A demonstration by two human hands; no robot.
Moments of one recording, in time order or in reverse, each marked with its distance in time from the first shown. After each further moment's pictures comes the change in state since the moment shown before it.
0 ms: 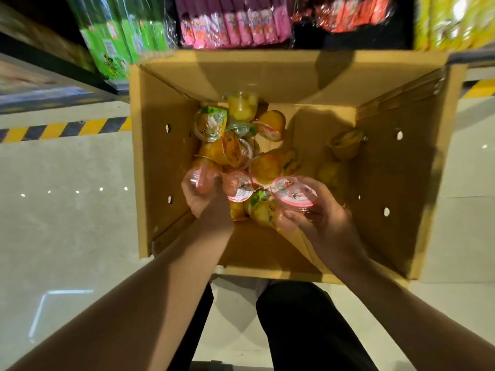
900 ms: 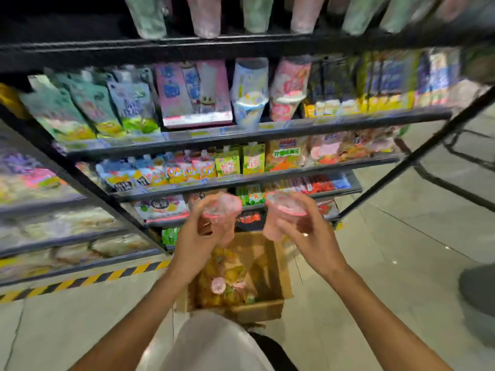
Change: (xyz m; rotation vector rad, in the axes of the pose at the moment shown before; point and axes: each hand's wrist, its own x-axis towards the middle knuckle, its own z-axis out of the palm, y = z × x) left_hand -0.482 0.428 -0.304 0.152 -0.975 1.009; right_hand -0.421 -0.539 -0.210 0.040 0.362 -0.502
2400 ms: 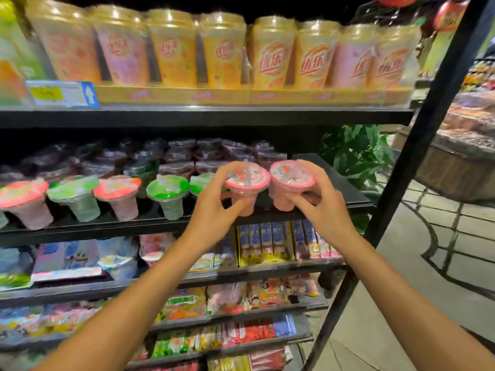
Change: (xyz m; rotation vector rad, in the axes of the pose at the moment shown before) left_hand 0.256 0.342 0.385 0.224 0.036 0.714; right_hand 0.279 -0.113 -0.476 -0.083 0.118 -0.626
